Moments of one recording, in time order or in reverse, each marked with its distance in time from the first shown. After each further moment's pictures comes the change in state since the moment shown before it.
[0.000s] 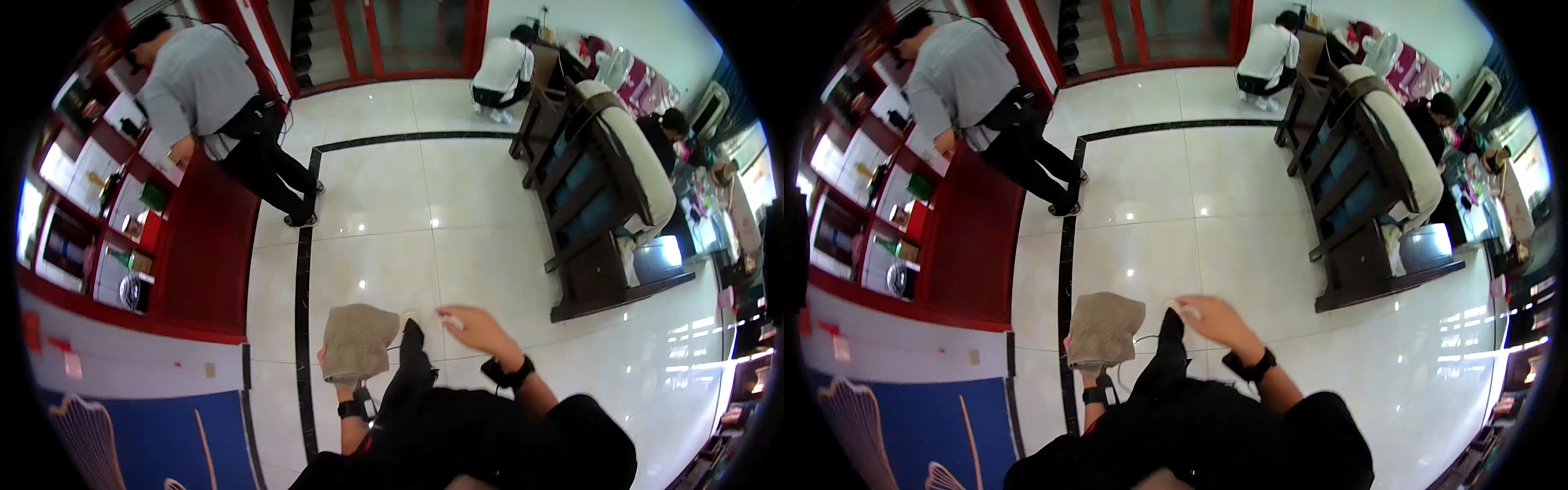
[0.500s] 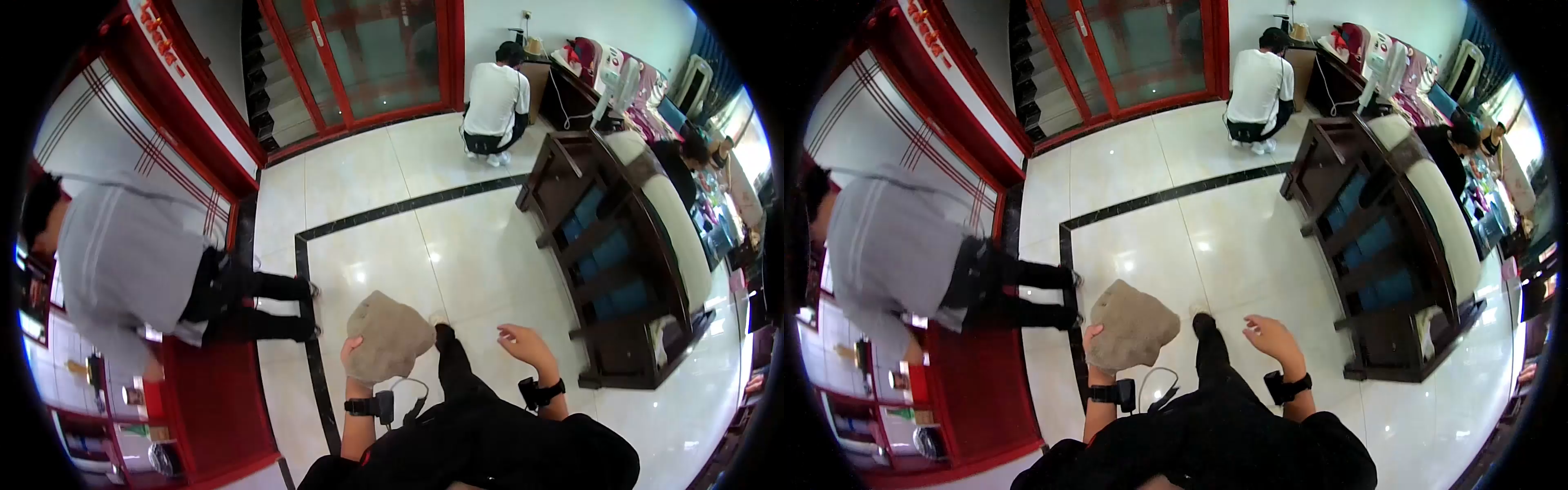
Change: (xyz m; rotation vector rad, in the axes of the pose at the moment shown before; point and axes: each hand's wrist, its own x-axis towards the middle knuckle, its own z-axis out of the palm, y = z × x) left_hand 0.520 0.009 0.286 0.253 -0.255 -0.346; right_hand 0.369 0.225 -0.159 -0.147 0.189 0.490
